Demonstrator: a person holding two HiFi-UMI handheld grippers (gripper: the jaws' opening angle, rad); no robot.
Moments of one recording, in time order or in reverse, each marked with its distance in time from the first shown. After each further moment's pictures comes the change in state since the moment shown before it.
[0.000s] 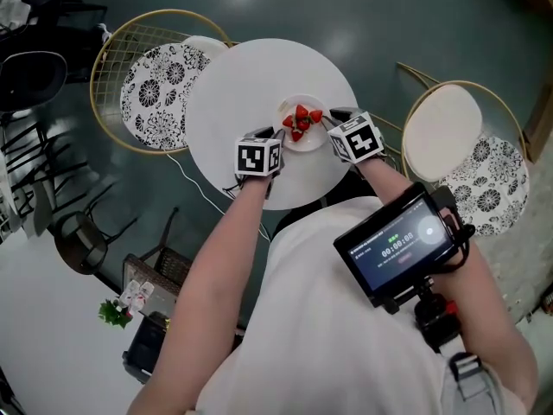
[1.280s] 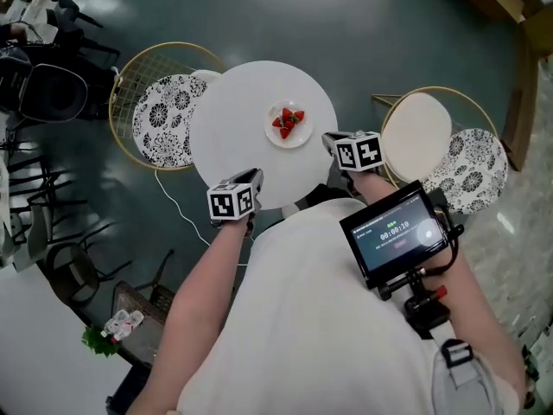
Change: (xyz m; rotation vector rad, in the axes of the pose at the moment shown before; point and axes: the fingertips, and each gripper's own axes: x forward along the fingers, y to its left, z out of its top) left arm -0.125 -0.040 -0.096 -0.018 -0.255 -0.081; right arm -0.121 0.056 -0.039 0.234 -0.251 -0.019
